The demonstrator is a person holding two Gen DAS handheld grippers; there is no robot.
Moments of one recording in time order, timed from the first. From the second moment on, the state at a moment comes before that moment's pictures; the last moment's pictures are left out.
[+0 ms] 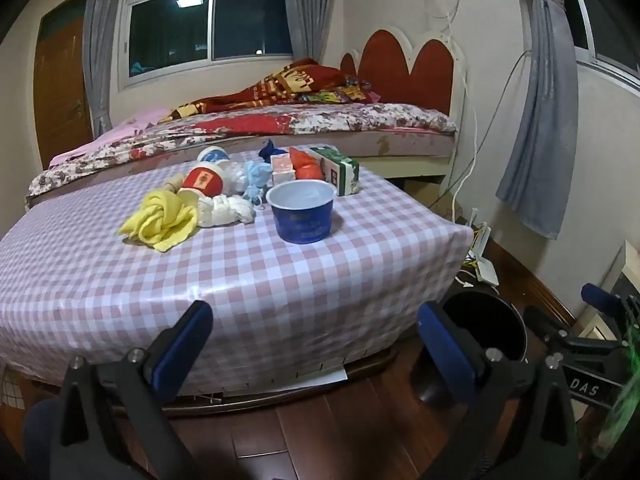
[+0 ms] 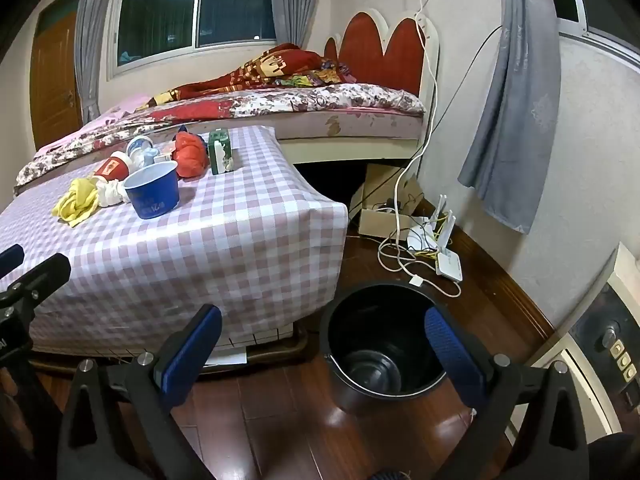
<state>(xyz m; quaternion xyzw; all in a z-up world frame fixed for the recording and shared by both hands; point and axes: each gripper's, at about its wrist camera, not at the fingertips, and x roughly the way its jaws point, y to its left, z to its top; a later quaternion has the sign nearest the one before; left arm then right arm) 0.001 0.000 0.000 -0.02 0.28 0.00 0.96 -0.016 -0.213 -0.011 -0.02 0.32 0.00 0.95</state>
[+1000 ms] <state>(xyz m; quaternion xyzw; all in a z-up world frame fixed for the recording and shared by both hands) -0.005 0.010 -0.005 -0.02 0.28 0.01 0.96 -0.014 -0.211 -0.010 -0.01 0.32 0.00 0.95</state>
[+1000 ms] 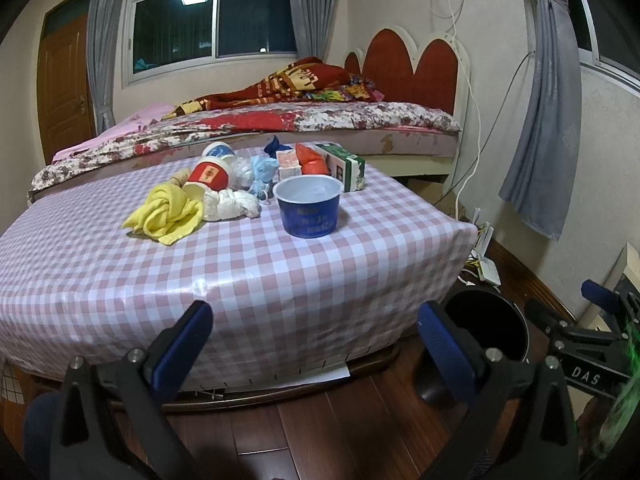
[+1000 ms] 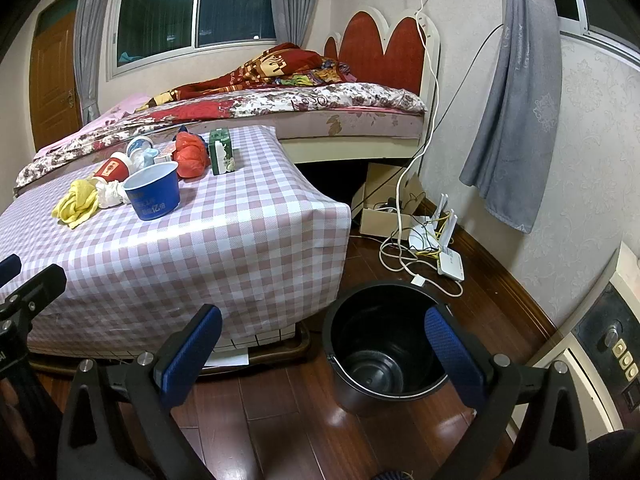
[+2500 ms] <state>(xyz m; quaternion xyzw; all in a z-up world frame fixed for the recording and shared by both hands) -0.005 0.012 -0.015 -0.02 0.29 0.01 0.96 -0.014 -0.210 -0.011 -0.01 0.31 0.00 0.95</state>
